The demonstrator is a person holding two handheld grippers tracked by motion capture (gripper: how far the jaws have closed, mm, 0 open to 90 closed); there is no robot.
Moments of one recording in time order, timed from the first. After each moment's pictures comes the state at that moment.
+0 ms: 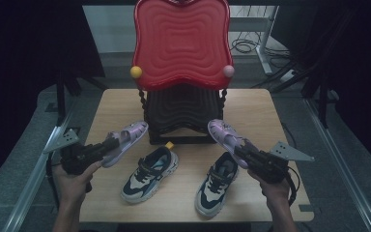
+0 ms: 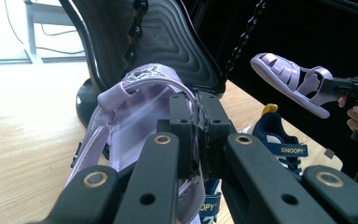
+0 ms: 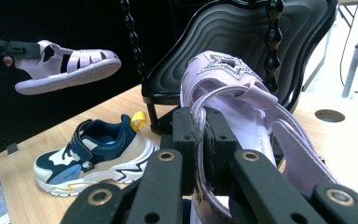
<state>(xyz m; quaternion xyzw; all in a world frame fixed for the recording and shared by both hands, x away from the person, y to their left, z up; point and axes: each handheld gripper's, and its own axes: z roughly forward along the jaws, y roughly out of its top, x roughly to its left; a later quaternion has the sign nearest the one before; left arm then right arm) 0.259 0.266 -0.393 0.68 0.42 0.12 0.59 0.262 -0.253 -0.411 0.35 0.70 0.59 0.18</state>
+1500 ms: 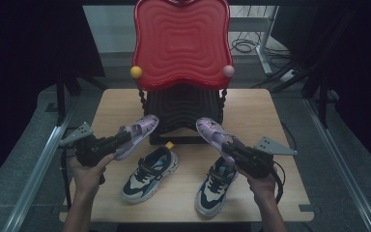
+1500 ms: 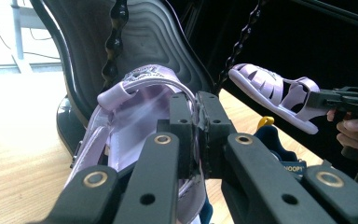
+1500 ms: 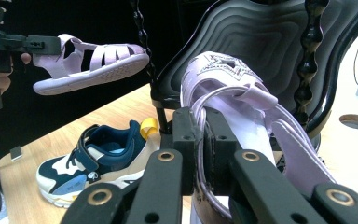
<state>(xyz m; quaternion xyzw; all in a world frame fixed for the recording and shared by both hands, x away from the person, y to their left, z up) 0.281 0.238 -0.393 0.68 0.41 0.12 0.60 0.275 -0.221 -0.412 0.35 0.71 0.59 0.17</state>
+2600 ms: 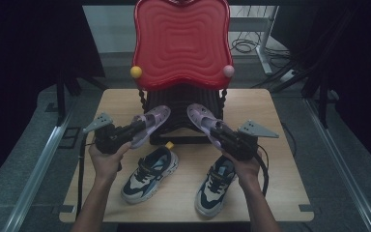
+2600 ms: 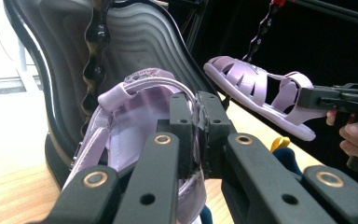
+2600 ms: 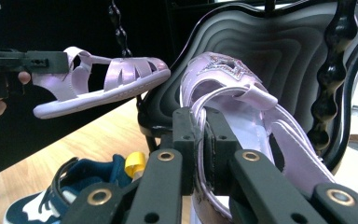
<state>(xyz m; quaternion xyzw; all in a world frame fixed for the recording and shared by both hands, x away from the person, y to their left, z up) 0.316 0.201 -0.392 0.68 0.40 0.14 0.60 0.314 -0.185 -0.399 0.36 0.70 0.59 0.18</state>
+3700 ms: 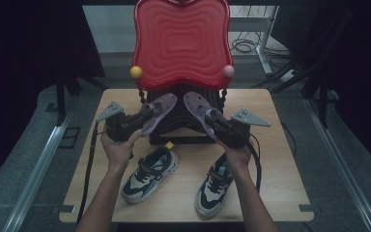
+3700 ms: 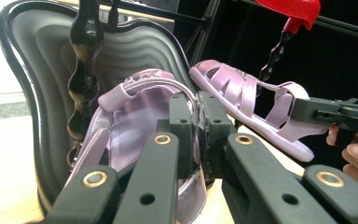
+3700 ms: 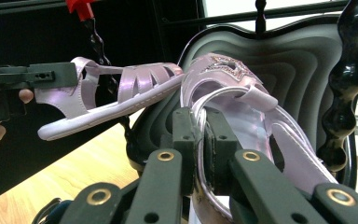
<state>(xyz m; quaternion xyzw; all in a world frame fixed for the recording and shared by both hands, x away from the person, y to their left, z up) 0.344 0.174 -0.382 0.66 0.41 0.16 0.61 0.341 -0.166 -0.390 0.38 0.68 0.60 0.20</state>
